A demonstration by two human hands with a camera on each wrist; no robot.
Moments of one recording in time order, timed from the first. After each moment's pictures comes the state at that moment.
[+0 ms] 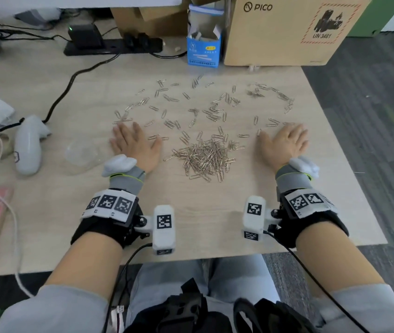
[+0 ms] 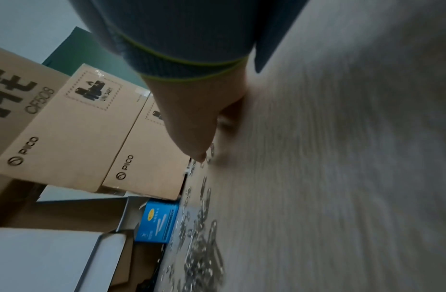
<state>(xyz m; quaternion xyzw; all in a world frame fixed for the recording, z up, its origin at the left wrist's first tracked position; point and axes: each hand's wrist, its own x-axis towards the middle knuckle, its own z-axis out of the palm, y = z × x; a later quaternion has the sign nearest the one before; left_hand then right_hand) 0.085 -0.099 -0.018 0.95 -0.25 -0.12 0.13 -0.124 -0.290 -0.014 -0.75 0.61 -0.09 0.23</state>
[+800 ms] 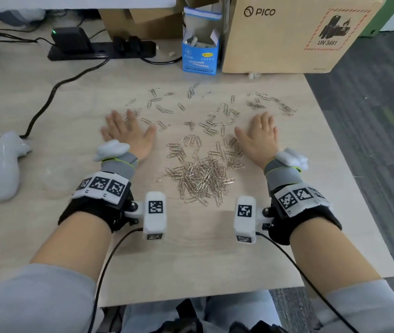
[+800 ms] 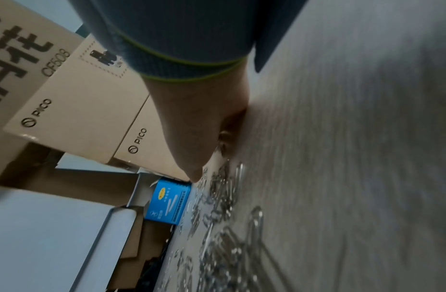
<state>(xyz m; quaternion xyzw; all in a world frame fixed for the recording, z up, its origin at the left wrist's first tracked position) 0.135 -0.149 -0.017 0.95 -0.26 -0.13 0.09 -0.067 -0.317 -0.011 -0.83 0.49 -0.03 0.25</state>
